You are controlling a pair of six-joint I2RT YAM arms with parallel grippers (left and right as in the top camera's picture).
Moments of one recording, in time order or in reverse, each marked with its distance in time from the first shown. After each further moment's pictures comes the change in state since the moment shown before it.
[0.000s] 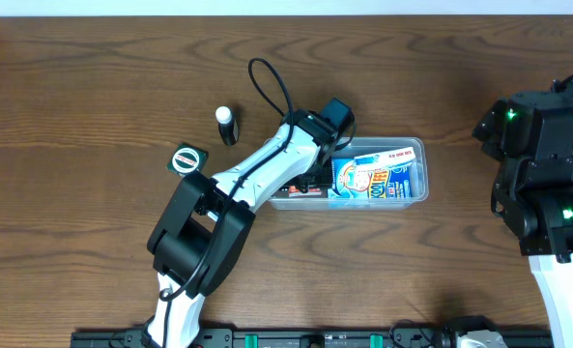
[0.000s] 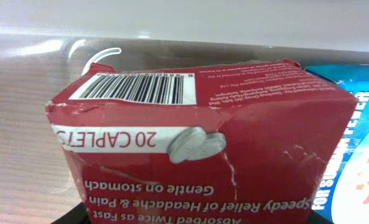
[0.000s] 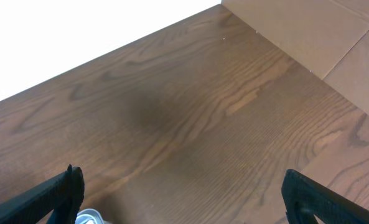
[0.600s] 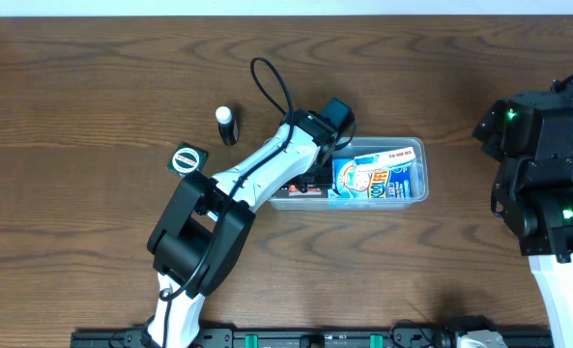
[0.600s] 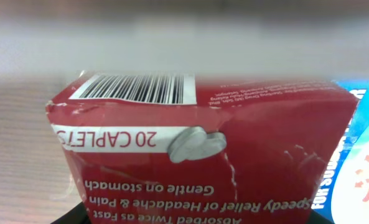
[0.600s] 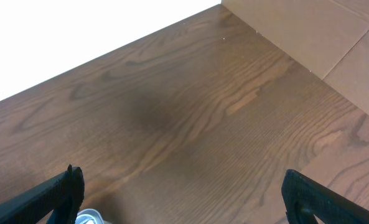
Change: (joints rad) left arm 0.000 0.000 -0.001 0.010 0.001 0.037; right arm 0.000 0.000 0.000 0.000 0.000 0.000
